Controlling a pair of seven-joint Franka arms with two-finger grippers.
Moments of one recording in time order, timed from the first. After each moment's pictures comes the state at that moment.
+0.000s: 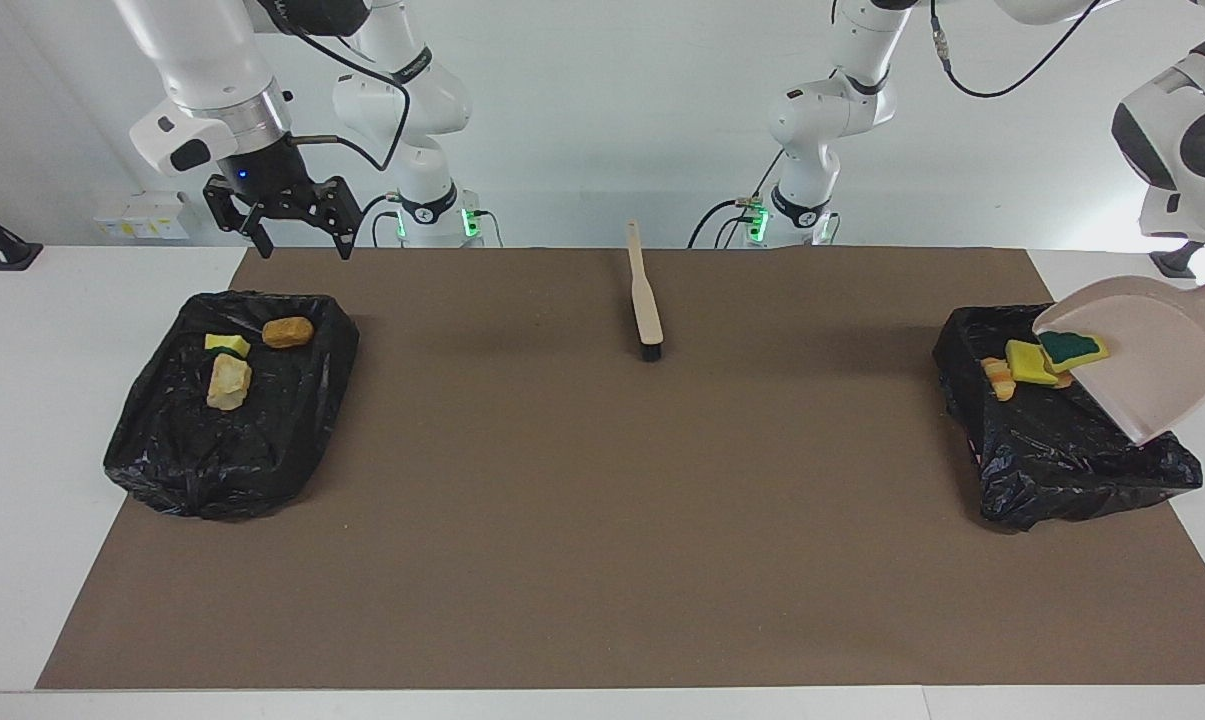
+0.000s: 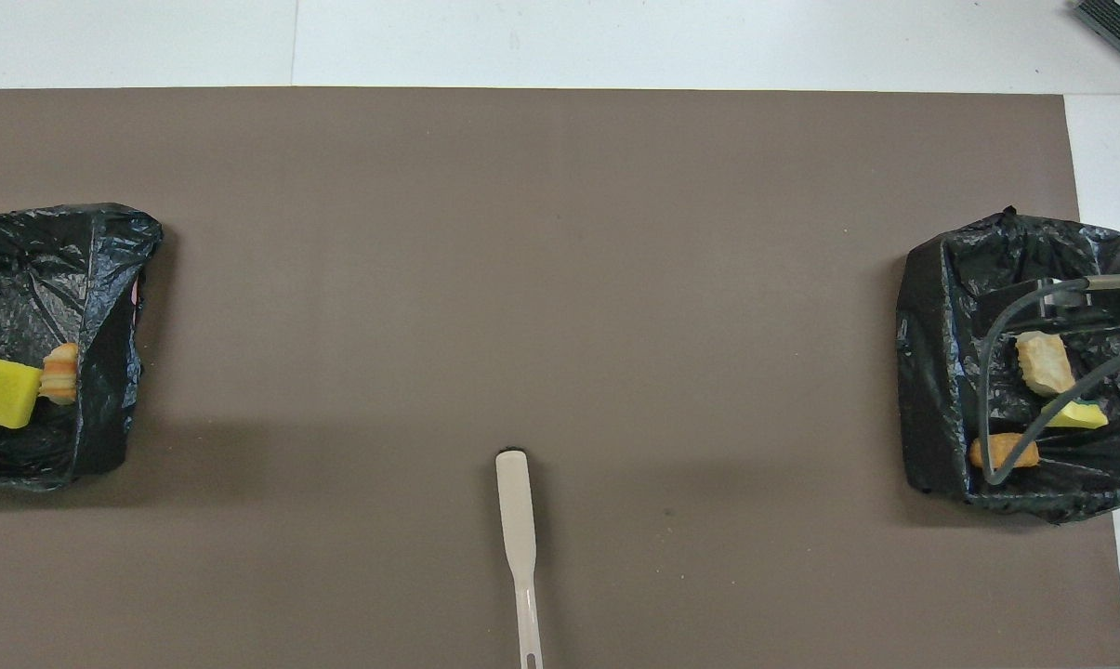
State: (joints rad) left arm 0.20 0.11 0.00 -1.65 1.02 1.72 1.45; right arm -0.04 -0.05 0.07 -1.58 -0.01 1.54 0.05
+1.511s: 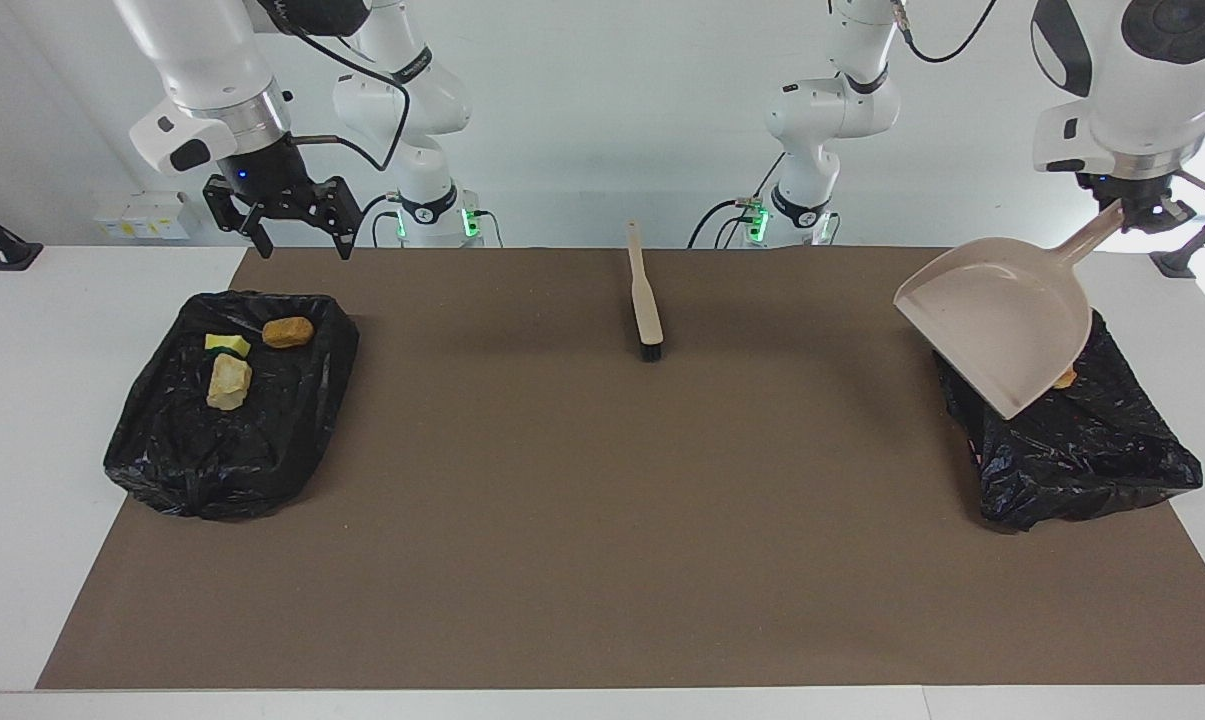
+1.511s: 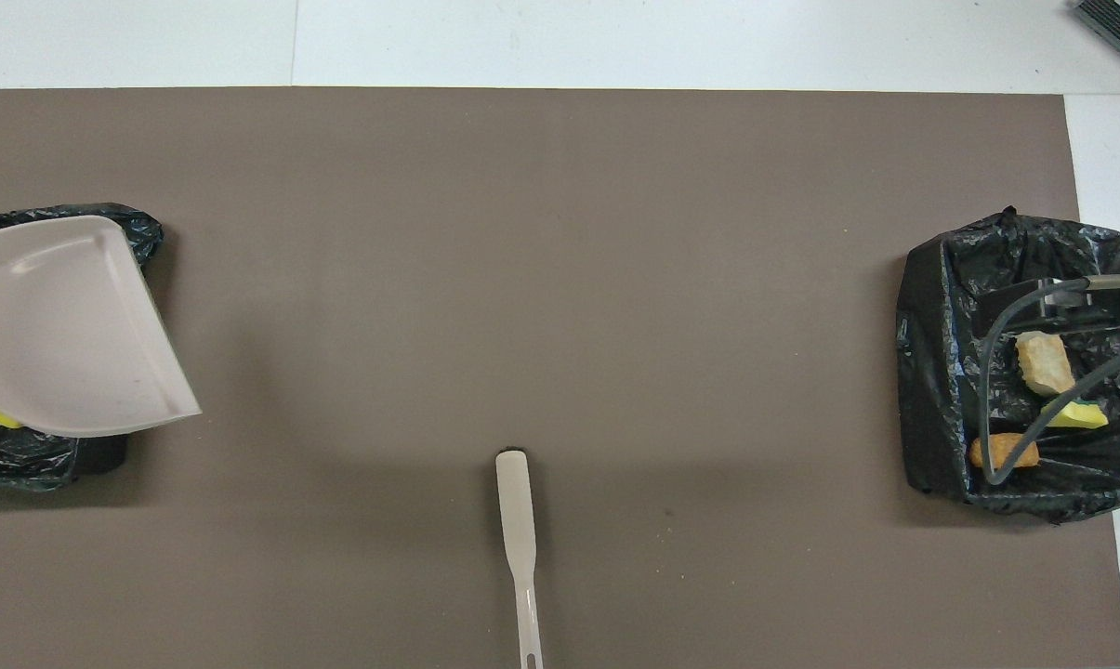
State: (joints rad) left arm -0.01 0.04 -0.09 -1.50 0.53 1.27 1.14; right arm -0.04 -0.05 0.07 -1.58 -0.01 1.54 0.05
